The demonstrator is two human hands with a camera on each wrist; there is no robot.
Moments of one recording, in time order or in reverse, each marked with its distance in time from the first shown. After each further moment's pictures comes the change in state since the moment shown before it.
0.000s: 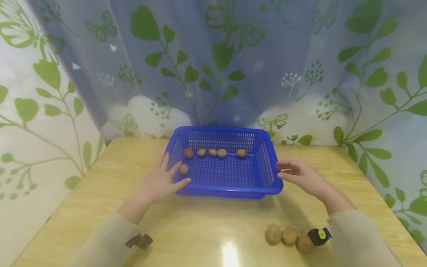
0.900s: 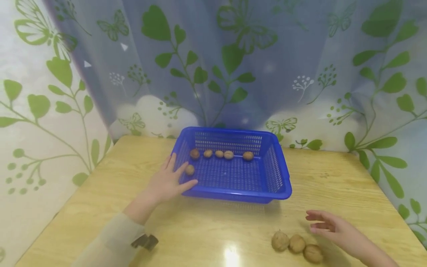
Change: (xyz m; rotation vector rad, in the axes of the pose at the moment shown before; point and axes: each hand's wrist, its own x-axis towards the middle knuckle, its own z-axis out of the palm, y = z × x) left_hand 0.000 0.000 0.001 0.001 0.004 -0.026; right_hand -0.087 0.074 0.024 0.195 -0.207 -0.011
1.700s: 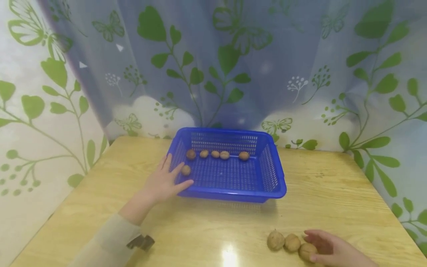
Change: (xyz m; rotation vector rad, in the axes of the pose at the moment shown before) left_hand 0.001 0.001 0.001 -0.013 -0.011 -0.013; right_hand -0.020 0.031 0.013 0.177 -0.209 0.040
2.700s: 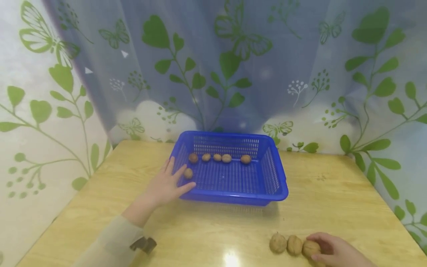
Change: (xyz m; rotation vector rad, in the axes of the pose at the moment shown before) left_hand -0.002 0.000 0.000 0.010 0.006 0.013; right_hand 0.002 -0.007 0.002 -0.146 0.059 0.055
